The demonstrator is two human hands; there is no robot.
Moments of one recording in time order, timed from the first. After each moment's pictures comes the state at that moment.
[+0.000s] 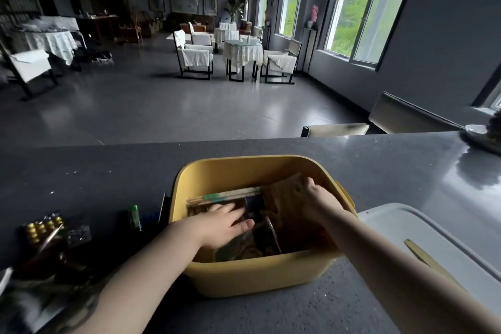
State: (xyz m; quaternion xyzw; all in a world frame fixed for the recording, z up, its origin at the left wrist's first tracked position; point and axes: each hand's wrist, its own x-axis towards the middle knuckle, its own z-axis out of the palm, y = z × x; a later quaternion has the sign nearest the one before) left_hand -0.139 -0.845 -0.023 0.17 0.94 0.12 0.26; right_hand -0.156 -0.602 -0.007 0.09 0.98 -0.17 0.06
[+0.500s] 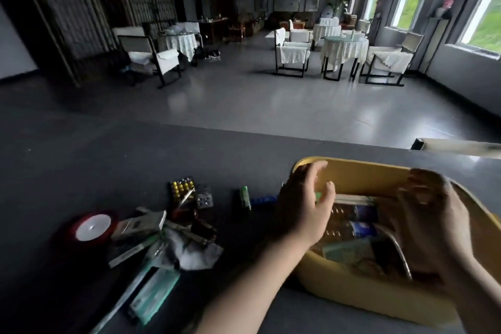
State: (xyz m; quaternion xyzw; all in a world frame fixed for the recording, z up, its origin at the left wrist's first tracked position) left_hand -0.088 -0.866 0.003 0.04 0.83 0.47 -0.30; right_hand -0.116 -0.674 0.017 0.03 0.90 -0.37 -0.24
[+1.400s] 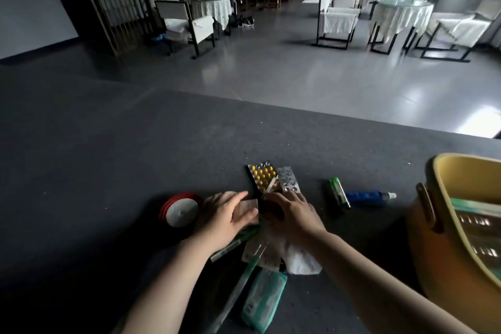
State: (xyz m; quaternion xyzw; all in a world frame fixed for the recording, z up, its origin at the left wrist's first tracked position) left_hand -0.016 -1.218 -0.109 -0.08 0.97 0.20 -0.11; right_hand -0.105 -1.040 -0.105 -0.32 0.93 -0.18 0.06
